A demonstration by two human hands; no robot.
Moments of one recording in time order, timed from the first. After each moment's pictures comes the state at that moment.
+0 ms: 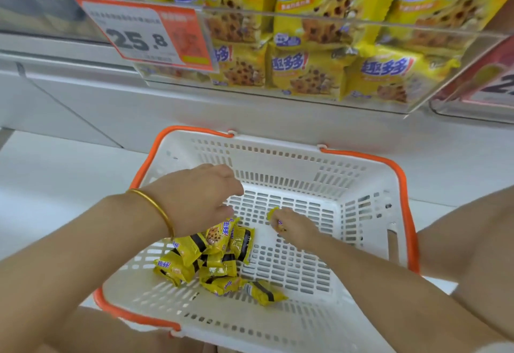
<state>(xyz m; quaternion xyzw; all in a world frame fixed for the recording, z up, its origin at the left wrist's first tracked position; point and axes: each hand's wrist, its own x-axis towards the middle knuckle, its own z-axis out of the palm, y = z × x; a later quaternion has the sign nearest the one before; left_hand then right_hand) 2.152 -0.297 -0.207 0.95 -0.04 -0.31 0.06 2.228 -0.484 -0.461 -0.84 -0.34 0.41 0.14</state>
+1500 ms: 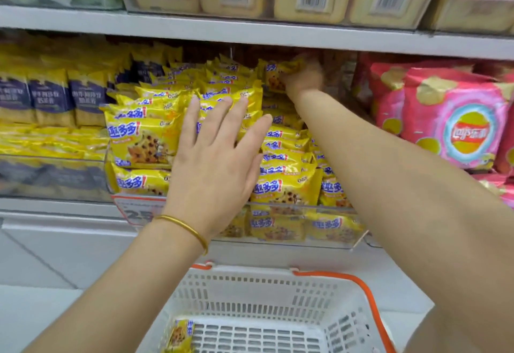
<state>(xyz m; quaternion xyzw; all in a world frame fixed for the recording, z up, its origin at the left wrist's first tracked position) 2.259 -0.297 -0.090 0.93 -0.01 0.35 -0.07 2.487 -0.374 -0.048 -0.88 -0.10 -0.16 0.44</state>
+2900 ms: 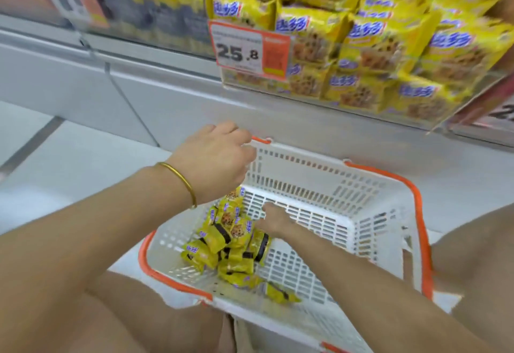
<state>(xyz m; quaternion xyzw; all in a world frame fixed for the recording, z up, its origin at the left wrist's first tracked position) 2.108 -0.260 -0.184 0.99 -0.08 0.01 -0.07 2.180 -0.389 -0.377 -0.85 -0.22 0.45 0.16</state>
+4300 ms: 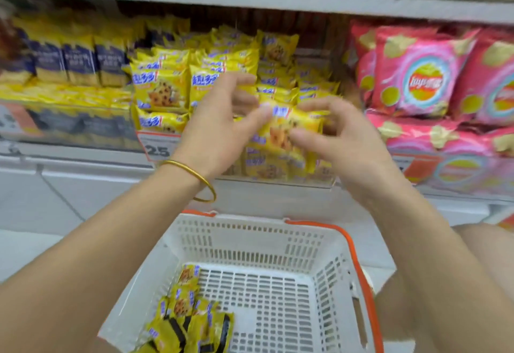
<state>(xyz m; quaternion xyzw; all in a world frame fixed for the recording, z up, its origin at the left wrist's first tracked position) 2.206 -0.334 -0.068 0.86 0.01 0.26 0.45 2.251 -0.500 -0.078 -0.76 -0.23 0.02 0.61</state>
